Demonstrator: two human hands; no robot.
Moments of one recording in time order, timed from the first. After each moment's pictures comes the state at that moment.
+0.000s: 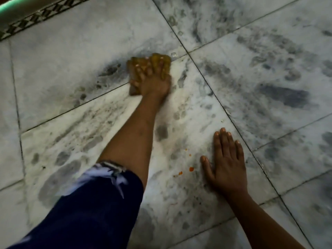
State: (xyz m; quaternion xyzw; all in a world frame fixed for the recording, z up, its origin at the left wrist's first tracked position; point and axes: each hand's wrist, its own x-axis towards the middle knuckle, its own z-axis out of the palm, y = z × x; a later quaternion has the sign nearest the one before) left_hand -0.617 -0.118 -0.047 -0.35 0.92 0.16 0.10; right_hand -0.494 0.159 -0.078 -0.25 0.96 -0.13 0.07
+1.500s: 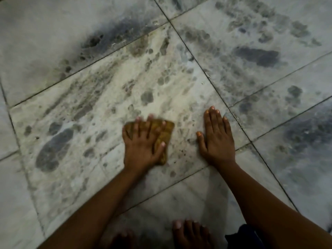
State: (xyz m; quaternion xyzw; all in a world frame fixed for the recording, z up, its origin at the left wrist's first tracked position) left_hand -0.347 -0.002 -0.058 -0.10 0.99 0.05 0.06; right_hand -0.458 0.201 -0.079 -0.26 0.95 -0.14 0.05
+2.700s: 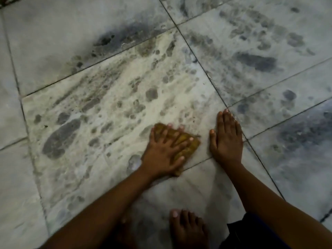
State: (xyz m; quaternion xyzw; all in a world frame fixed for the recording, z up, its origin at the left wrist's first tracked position) left_hand -0.344 0.044 -0.056 0.06 0.99 0.05 0.07; right_hand -0.456 0.227 -0.076 -0.20 0.97 -0.14 0.05
